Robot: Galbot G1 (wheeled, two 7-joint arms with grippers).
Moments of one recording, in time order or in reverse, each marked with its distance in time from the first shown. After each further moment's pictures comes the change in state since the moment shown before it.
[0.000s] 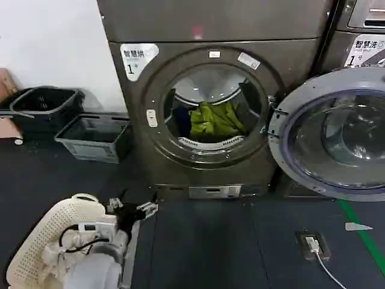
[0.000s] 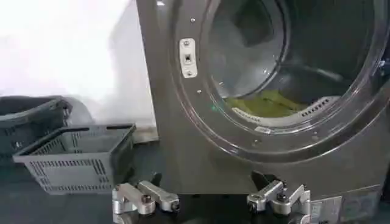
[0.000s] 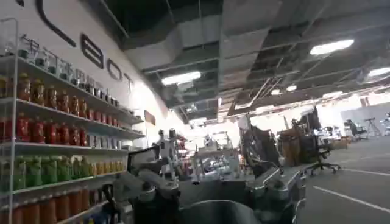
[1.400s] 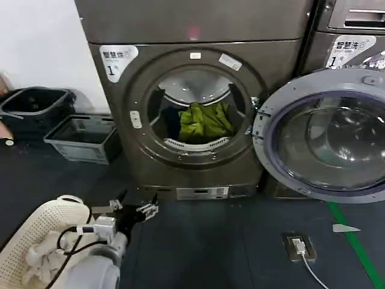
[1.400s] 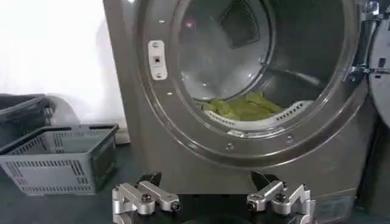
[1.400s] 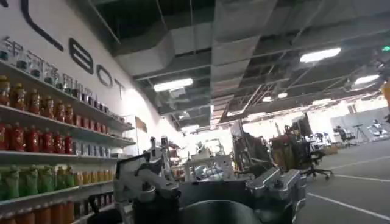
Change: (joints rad) left arm 0.016 0.003 -0.002 -0.012 -0.023 0.000 0.009; right arm -0.012 0.007 -0.019 -0.020 0.005 0.066 0.047
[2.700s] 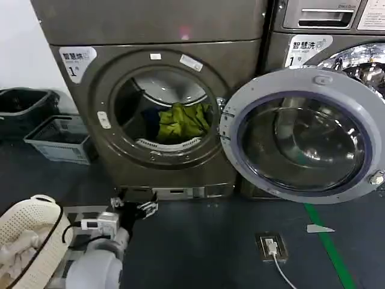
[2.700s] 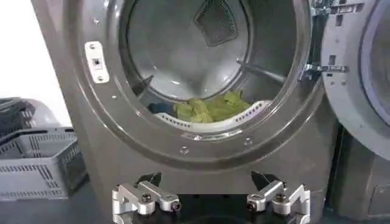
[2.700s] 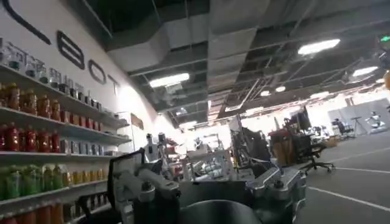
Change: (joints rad) left arm -0.045 -0.001 0.000 0.046 0.029 0.000 0.014; right arm 0.013 0.006 -0.012 -0.010 -0.006 0.006 -0.001
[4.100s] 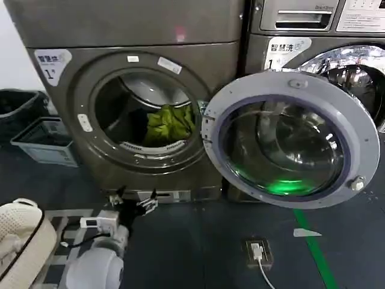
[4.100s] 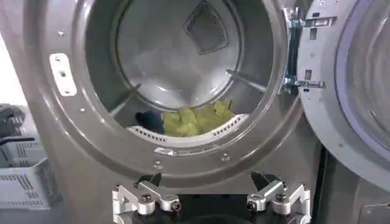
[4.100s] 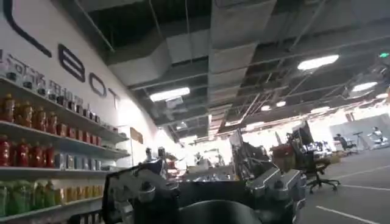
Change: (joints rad) left arm -0.011 -0.002 0.002 0.012 -0.008 0.000 -0.048; right arm -0.012 0.005 0.004 0.008 0.014 0.069 -0.012
